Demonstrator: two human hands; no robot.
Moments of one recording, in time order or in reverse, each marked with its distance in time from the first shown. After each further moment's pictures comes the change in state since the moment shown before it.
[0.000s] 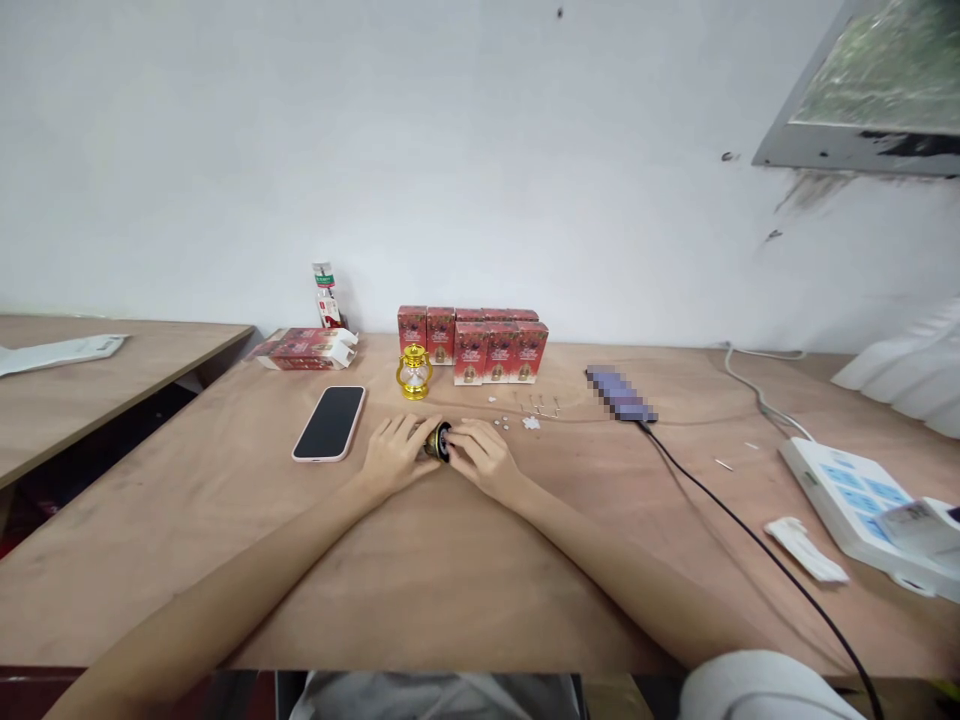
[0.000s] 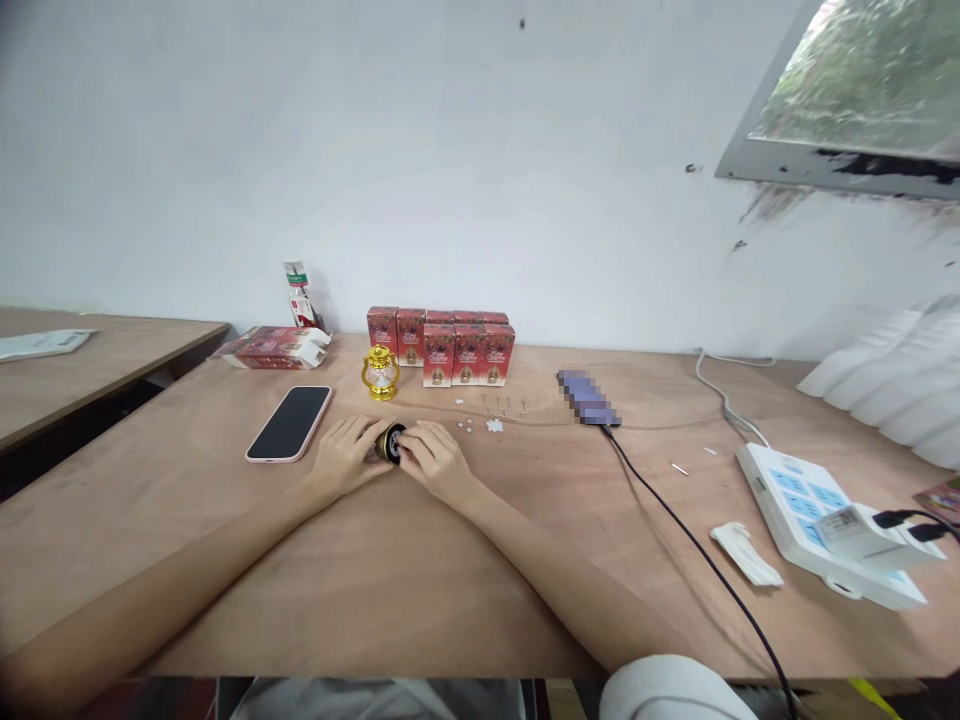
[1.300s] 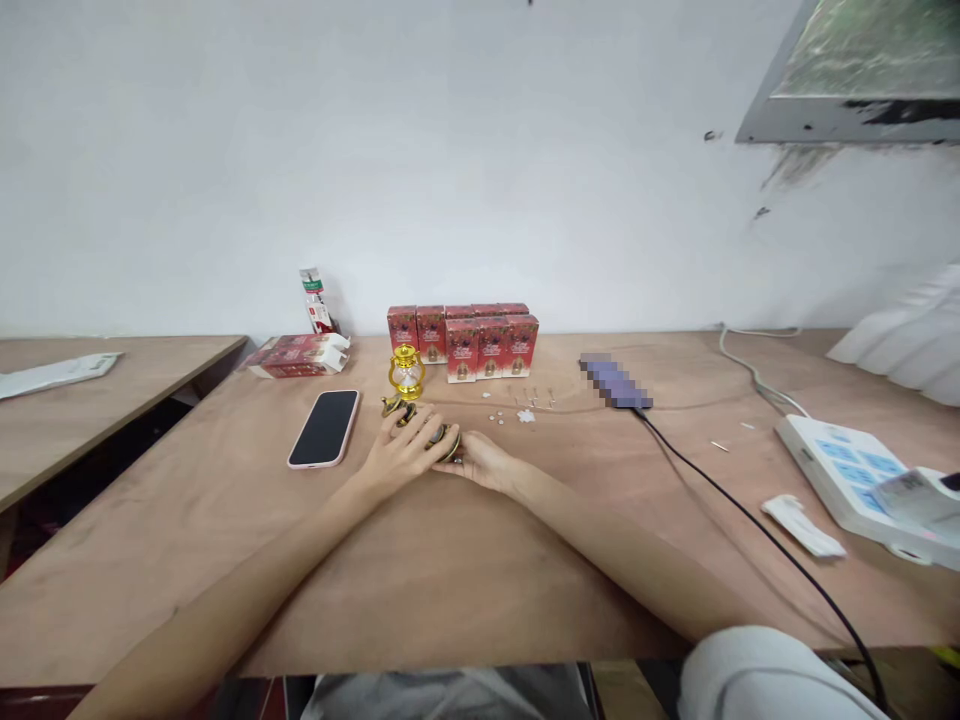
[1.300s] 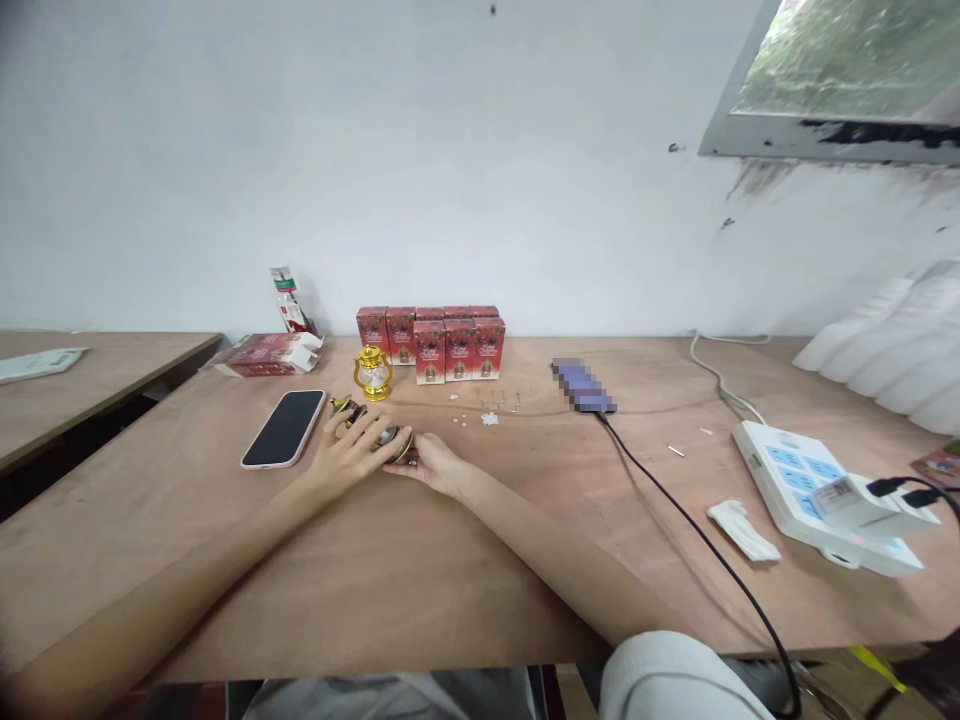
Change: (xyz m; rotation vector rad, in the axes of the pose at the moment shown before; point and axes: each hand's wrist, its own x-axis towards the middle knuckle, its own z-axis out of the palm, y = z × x) left_hand 0.018 0.011 -0.018 0.268 0.159 0.273; right_hand 0.022 -0.010 0.008 1.316 -0.175 1.616
